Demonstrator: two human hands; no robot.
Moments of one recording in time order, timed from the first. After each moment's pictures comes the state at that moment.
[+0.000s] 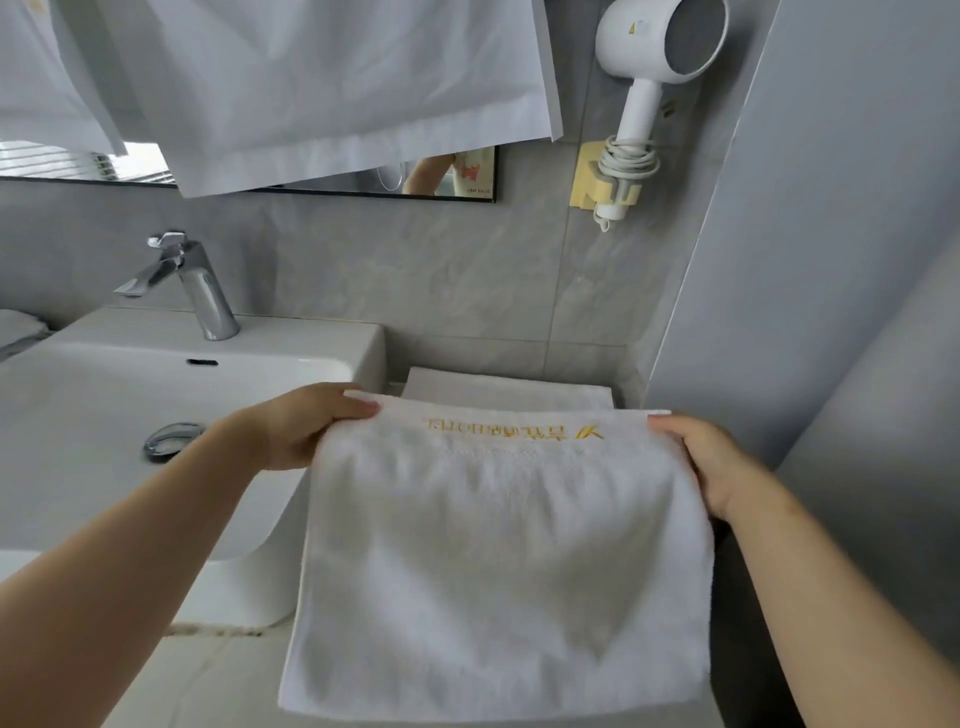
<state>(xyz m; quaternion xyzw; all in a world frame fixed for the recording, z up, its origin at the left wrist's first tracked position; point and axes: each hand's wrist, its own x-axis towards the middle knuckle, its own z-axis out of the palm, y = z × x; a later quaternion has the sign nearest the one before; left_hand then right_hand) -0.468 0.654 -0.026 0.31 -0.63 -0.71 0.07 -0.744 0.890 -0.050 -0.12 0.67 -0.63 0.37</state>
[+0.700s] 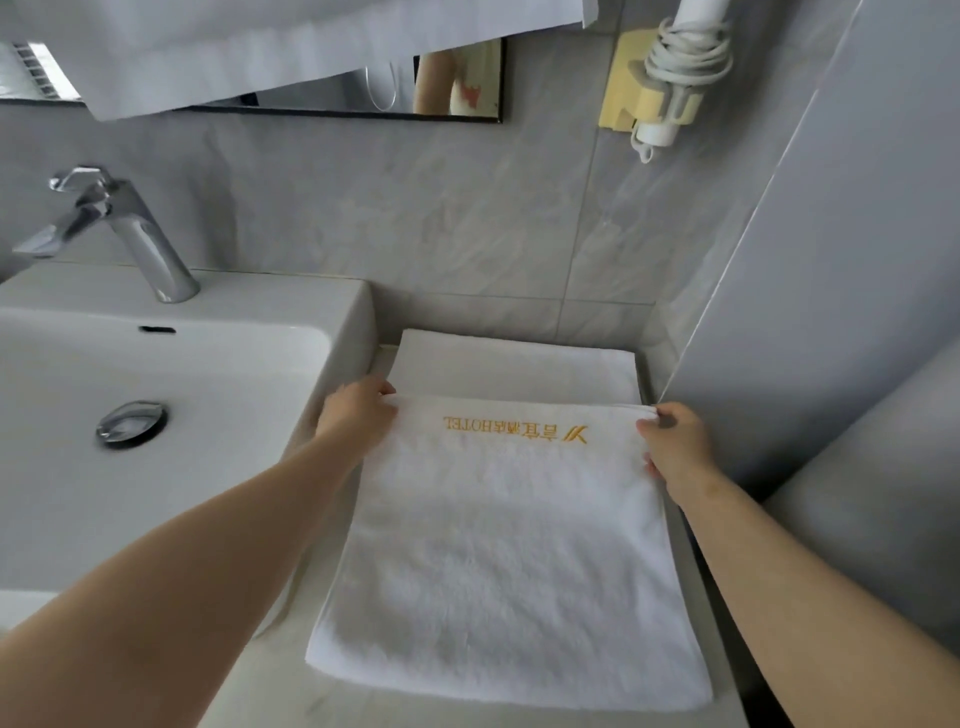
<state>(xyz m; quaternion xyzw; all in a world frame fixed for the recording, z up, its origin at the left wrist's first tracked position) -0.556 0.609 -0.121 0.53 -0.81 -0.23 0.08 -0.789 0.818 -0.142 -0.10 0.82 -0.54 0.17</state>
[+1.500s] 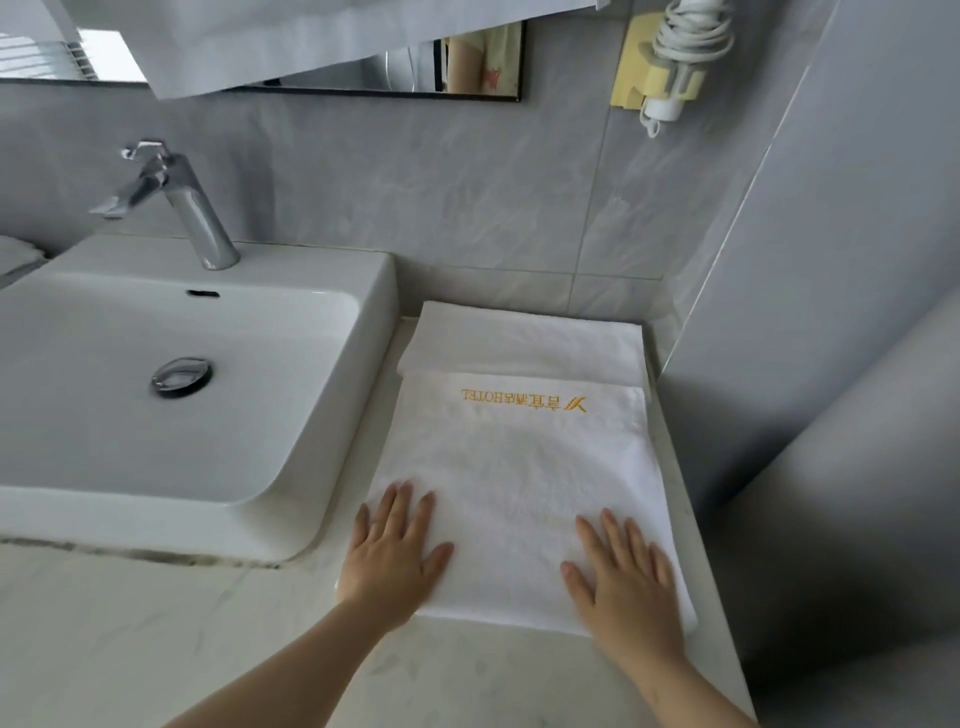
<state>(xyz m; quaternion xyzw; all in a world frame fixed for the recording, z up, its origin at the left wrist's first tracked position) -0.461 0.757 -0.229 0.42 -0.90 -0.10 -0.05 -0.641 0.928 -0.220 -0.41 0.90 -0.03 0.12</state>
